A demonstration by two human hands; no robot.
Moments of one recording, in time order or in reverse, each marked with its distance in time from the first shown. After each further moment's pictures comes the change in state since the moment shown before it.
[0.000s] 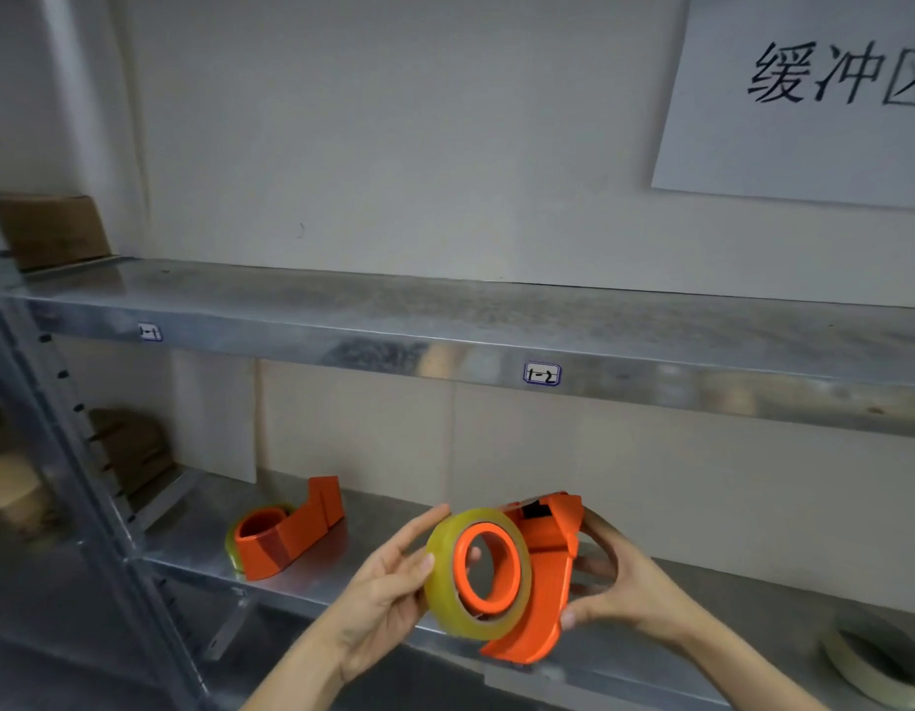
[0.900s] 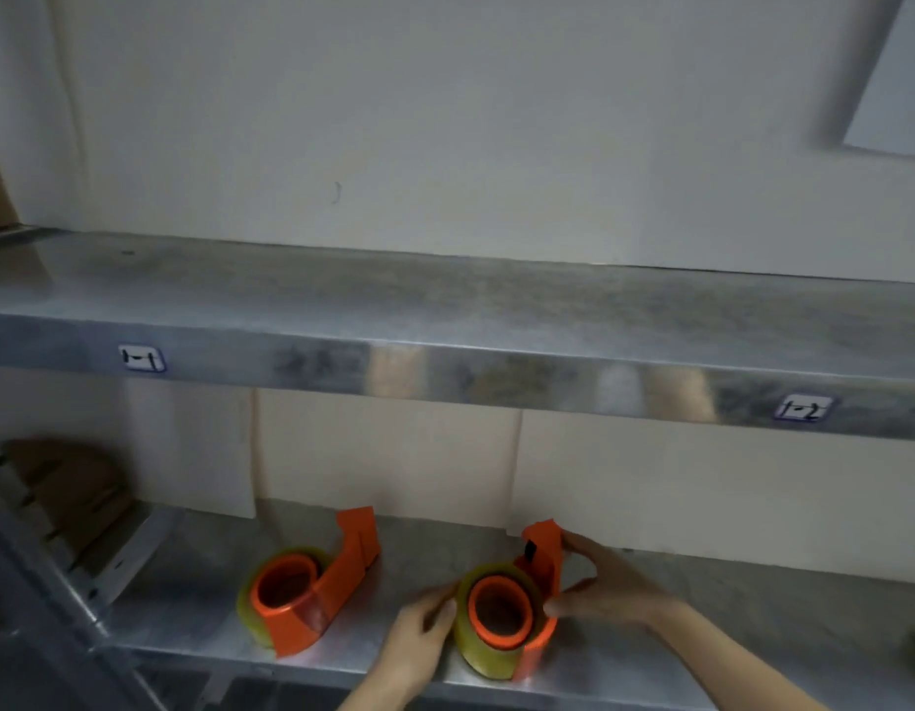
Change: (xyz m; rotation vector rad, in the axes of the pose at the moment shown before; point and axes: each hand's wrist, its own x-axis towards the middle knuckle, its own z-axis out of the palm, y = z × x) left_hand 0.075 -0.037 -0.181 0.907 0.280 -0.042; right_hand 0.132 0.041 0.082 -0.111 0.092 0.362
